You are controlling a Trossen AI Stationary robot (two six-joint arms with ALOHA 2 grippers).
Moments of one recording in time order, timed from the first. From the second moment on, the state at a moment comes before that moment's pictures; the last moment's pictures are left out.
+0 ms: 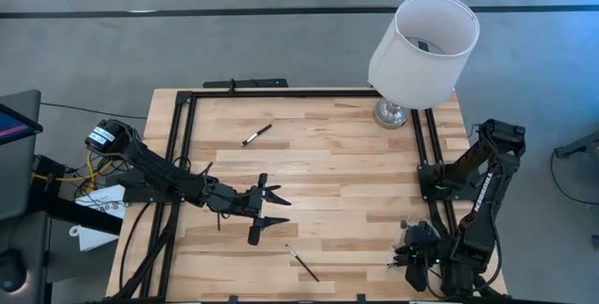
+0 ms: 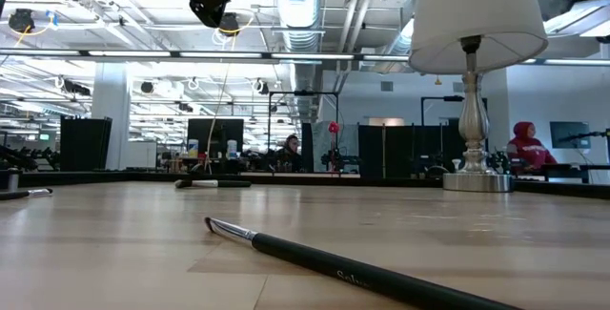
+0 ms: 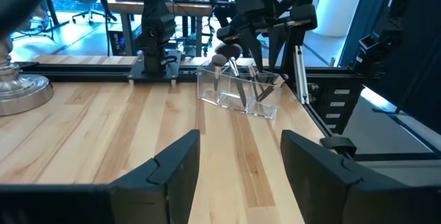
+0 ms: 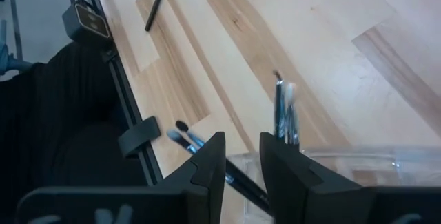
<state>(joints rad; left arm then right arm) -0.48 1.43 0.62 0.66 -0.34 -0.07 1.23 1.46 0.95 -0.76 0.59 1.69</state>
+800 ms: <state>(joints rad) -0.48 1.43 0.62 0.62 -0.39 -0.07 1.23 1.57 0.99 -0.77 0.40 1.75</state>
